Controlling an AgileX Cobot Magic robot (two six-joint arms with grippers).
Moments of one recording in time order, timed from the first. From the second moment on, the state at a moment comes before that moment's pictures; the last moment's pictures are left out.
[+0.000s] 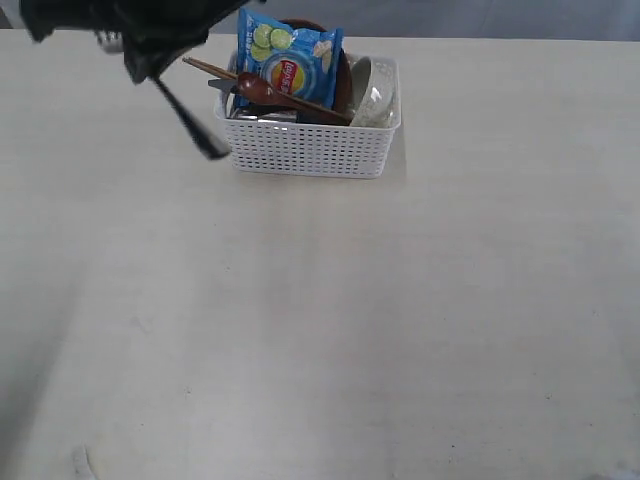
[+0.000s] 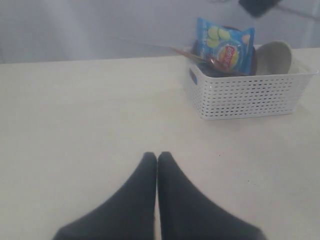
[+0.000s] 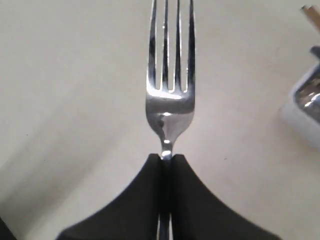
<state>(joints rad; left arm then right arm) -0.22 0.00 0.00 -0.17 0.34 0.11 0.89 2.04 -2.02 0.13 1.09 0.17</state>
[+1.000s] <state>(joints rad) -0.22 0.00 0.00 -0.17 0.34 0.11 0.99 2.19 -1.54 -0.23 0.48 1.08</state>
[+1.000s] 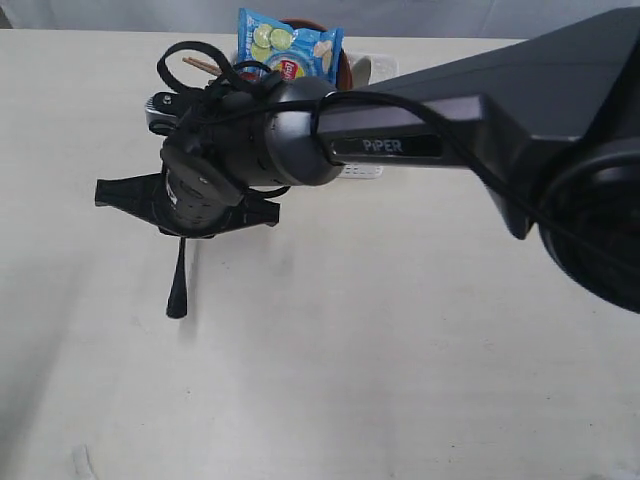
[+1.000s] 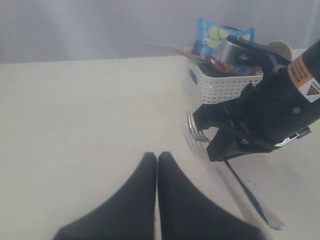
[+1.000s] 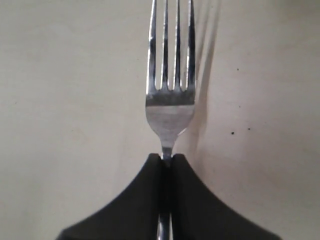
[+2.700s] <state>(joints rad) -0.22 0.00 0.00 -0.17 0.34 0.11 0.99 2.23 -1.54 -0.33 0.31 1.19</state>
